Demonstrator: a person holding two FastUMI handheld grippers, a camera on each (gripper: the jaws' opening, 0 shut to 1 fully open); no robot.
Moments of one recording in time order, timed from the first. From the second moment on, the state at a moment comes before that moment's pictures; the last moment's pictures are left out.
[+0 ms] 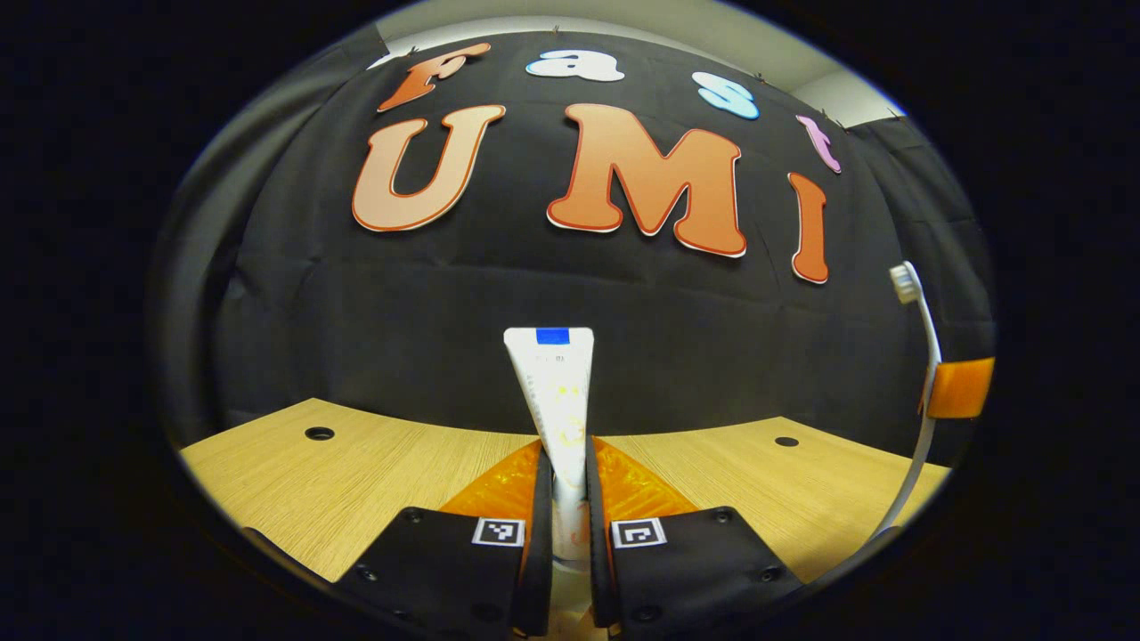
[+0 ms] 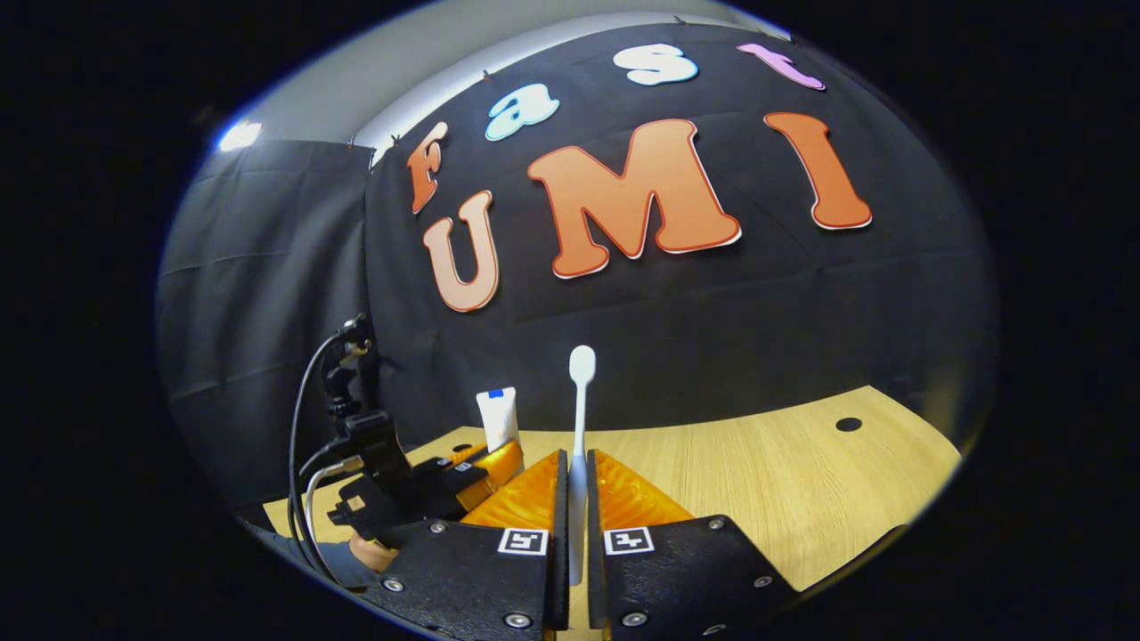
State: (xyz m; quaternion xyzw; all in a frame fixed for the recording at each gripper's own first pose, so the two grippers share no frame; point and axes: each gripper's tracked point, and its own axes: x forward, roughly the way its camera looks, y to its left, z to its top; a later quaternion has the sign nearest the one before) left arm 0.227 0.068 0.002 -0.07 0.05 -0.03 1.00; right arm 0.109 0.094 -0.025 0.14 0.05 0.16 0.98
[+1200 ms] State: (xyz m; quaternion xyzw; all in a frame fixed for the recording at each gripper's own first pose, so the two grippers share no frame) left arm 0.150 0.102 -0.019 -0.04 0.10 -0.04 0.99; right arm 0.213 0.186 -0.016 0.20 -0.07 0.19 0.96
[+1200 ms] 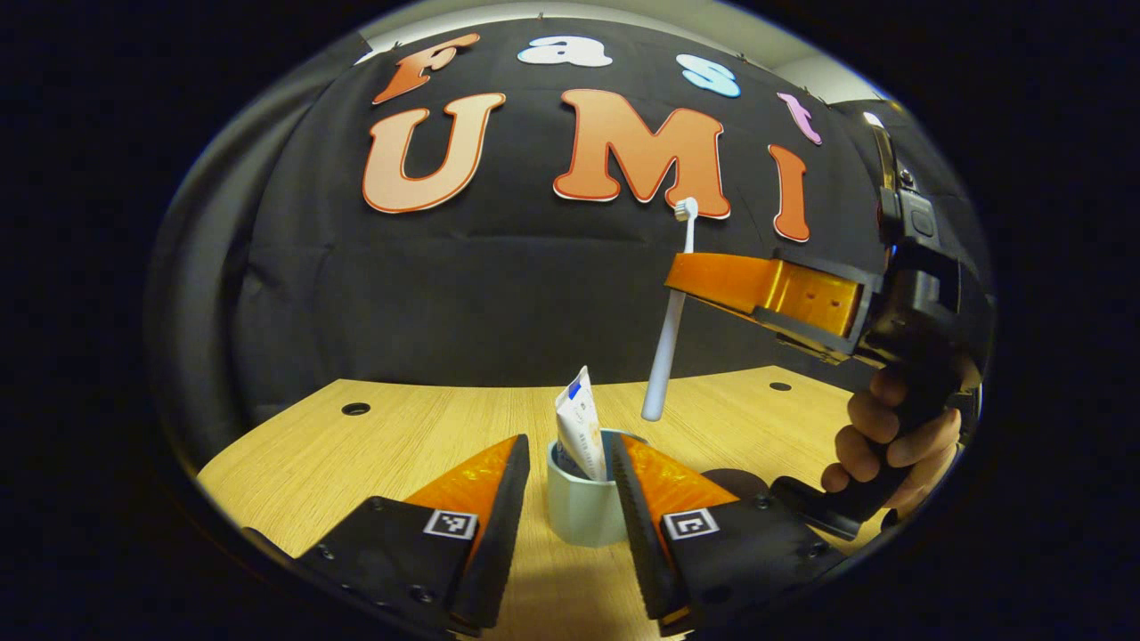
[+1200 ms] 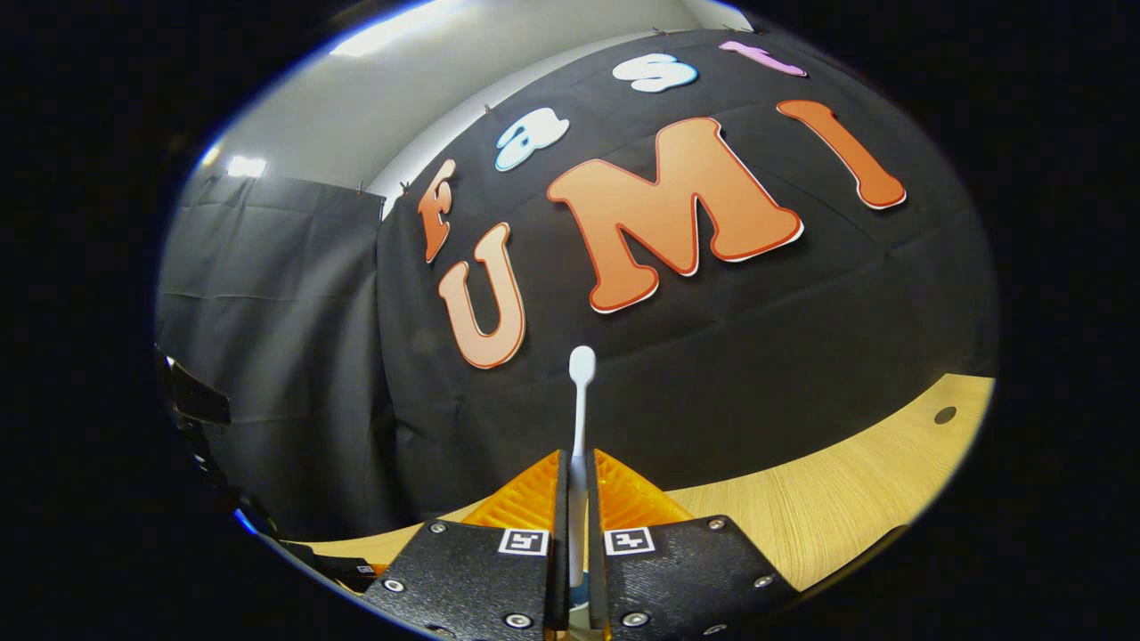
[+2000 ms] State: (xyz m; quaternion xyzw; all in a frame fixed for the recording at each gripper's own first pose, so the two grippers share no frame) left arm 0.122 0.096 -0.001 -0.11 0.14 -0.04 0.98; right arm 0.213 0.199 -0.076 0.16 0.02 0.21 0.96
